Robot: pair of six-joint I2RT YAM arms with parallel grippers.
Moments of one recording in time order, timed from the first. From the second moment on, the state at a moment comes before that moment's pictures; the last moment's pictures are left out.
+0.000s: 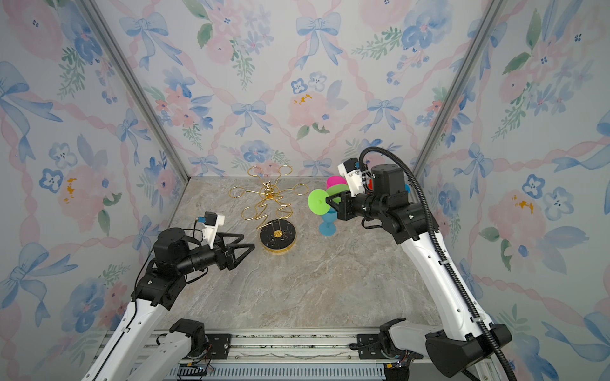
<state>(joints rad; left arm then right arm) -0.19 0.71 0.69 -0.29 0.80 -0.32 0.40 1.25 1.55 -0.83 -0.48 0.16</state>
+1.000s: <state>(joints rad) -0.72 0.85 0.66 0.19 0.68 -0.69 0.58 1.00 1.30 -0.82 -0.44 0.15</state>
